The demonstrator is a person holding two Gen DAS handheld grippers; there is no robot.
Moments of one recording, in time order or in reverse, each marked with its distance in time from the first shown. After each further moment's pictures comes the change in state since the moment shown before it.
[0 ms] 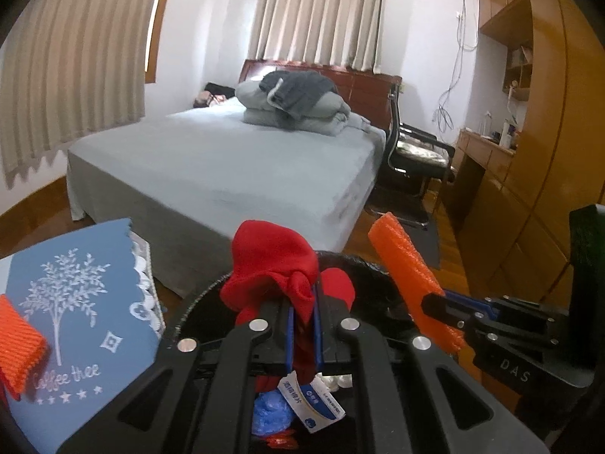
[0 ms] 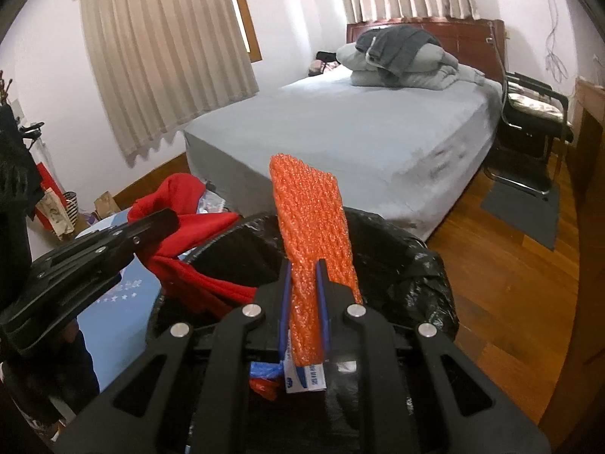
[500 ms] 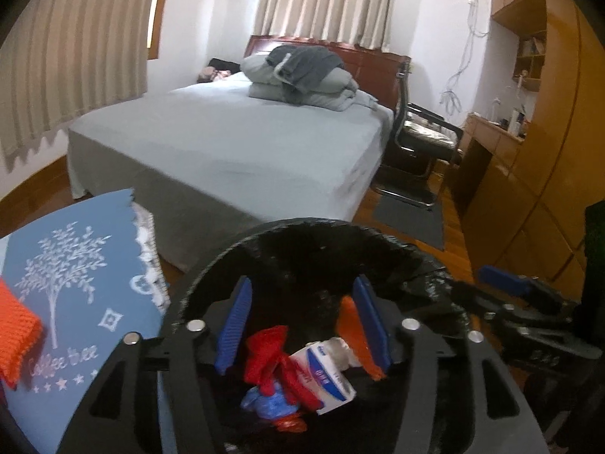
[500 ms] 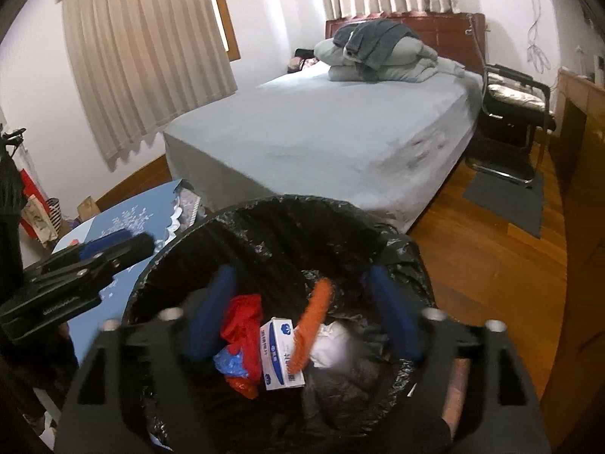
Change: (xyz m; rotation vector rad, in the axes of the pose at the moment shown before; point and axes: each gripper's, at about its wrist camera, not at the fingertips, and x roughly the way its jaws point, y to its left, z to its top) left arm 0.006 0.018 -0.011 -0.032 0.084 0.031; right arm 0.003 -0.013 -0.010 0.033 -0.005 -0.076
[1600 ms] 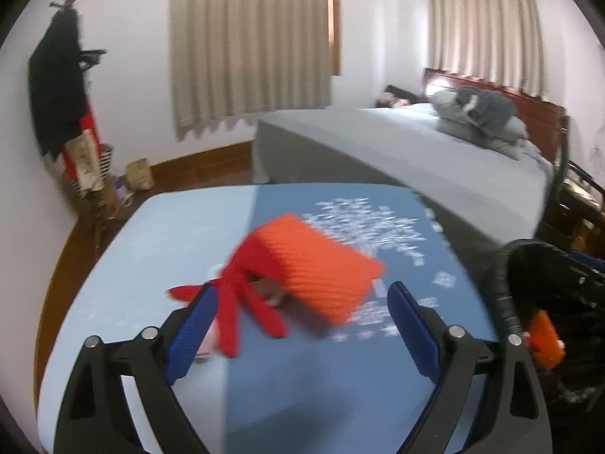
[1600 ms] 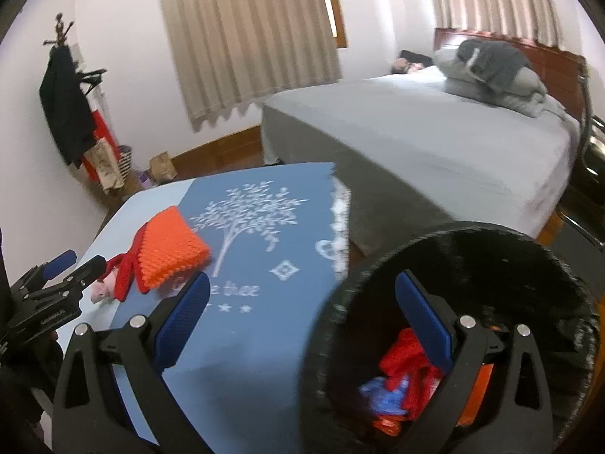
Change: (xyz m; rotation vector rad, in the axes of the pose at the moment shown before) left arm -0.156 0.227 -0.088 -0.258 -0.099 0.611; right arm 0.052 0.222 0.004 -0.241 0.044 0.289
